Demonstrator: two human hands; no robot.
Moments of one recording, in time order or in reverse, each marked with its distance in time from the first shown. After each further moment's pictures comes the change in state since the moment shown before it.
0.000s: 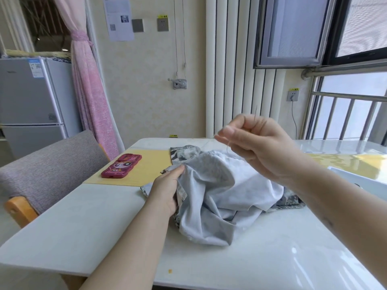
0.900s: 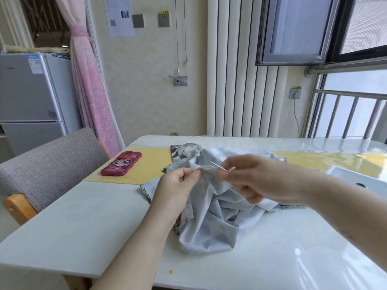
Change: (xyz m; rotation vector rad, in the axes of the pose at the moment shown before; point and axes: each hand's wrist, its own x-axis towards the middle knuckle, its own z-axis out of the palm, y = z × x) left_hand -0.042 -0.001 0.004 0.375 -0.167 0.374; right_hand -0.018 0.011 -0.002 -0.553 -0.150 0.566
